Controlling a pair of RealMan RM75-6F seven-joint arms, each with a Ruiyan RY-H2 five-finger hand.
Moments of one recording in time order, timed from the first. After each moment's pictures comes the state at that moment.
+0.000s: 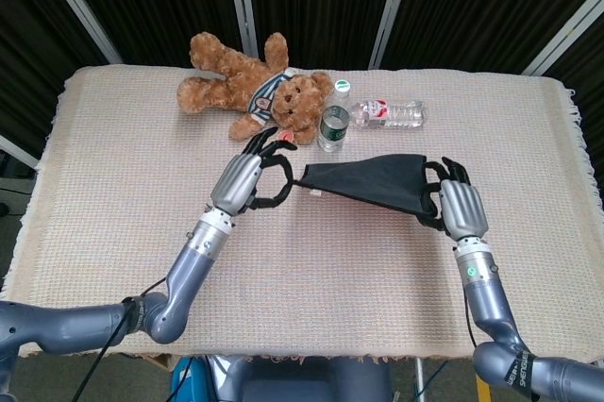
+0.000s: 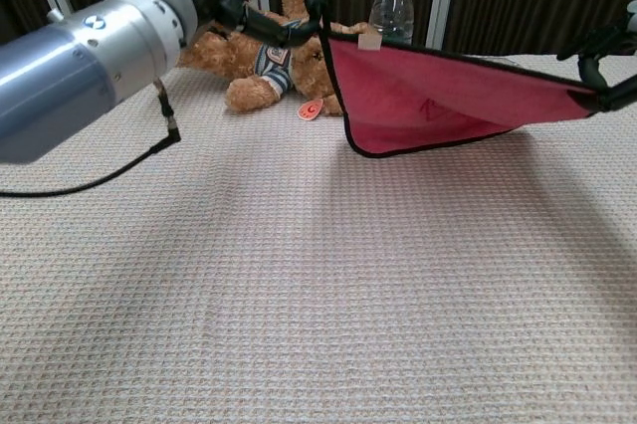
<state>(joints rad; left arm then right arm) -0.91 -1.66 -0.31 -1.56 1.09 1.17 -0.07 0.56 -1.31 0.23 -1.75 -0.94 1.19 -0.18</state>
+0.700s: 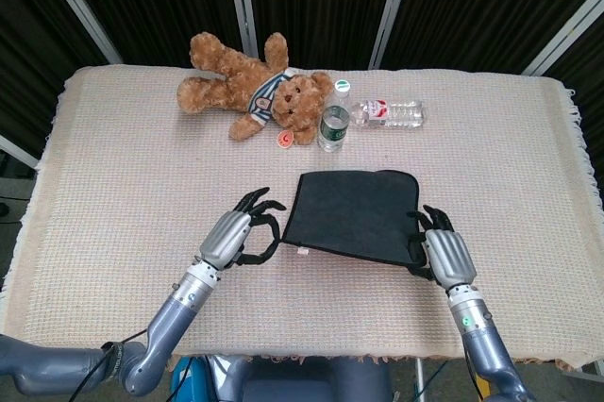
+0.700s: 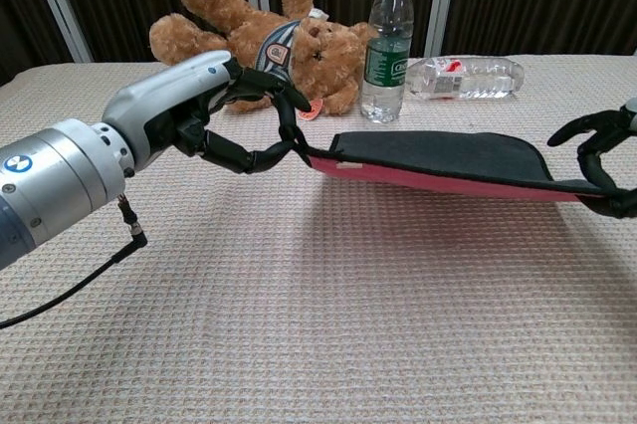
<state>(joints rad) -0.73 -1.68 -0.11 -1.67 1.24 1.22 -0.06 0.43 -1.35 0.06 -1.81 -1.15 1.24 -0.17</state>
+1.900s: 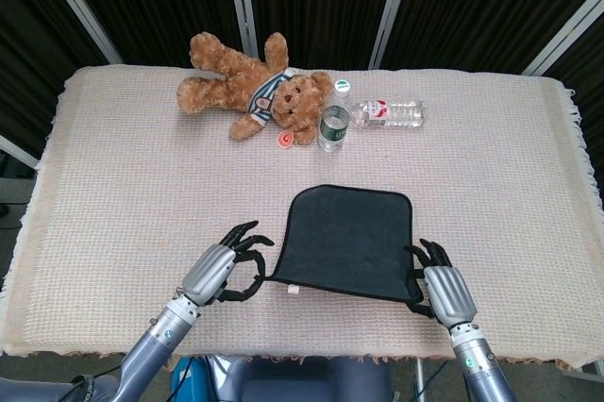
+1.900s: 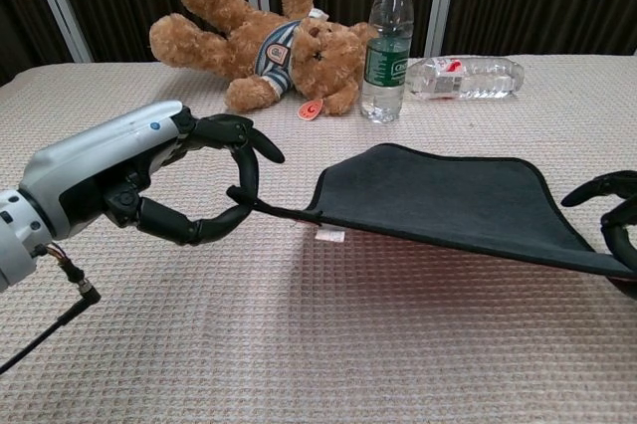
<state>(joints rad) -0.56 -1.61 0.01 -1.76 1.43 1.25 -0.09 0.28 -1.39 -0.05 -1.79 -1.34 1.30 -0.16</state>
